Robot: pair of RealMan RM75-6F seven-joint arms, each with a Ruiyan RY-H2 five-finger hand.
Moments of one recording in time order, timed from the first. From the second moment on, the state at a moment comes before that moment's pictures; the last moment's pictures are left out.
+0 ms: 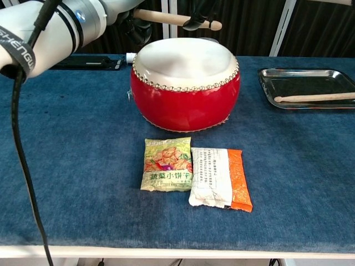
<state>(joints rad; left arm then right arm) -1.02 -1.69 -0.40 -1.59 0.69 1.22 0.85 1.19 -1.45 0.39 -1.84 -0.36 1.22 -0.71</state>
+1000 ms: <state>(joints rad) -1.04 -1.67 -0.35 -1.60 0.70 1.26 0.87 1.21 -1.51 0.38 -1.80 -0.43 1.27 -0.74</state>
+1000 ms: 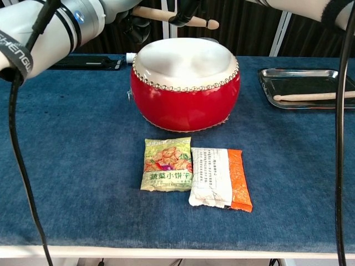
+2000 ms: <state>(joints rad) -0.99 -1.63 -0.36 -1.55 0.70 1.29 0.83 1.02 -1.35 0.28 -1.88 -0.61 1.25 -0.64</state>
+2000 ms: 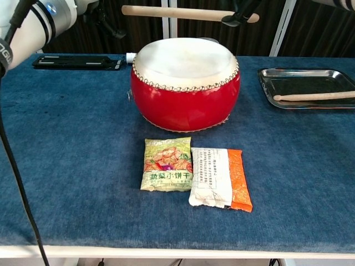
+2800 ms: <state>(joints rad) -0.83 -1.50 -0.35 -1.54 0.75 1.30 0.60 0.70 -1.04 0.16 -1.86 -0.88 1.34 -0.44</state>
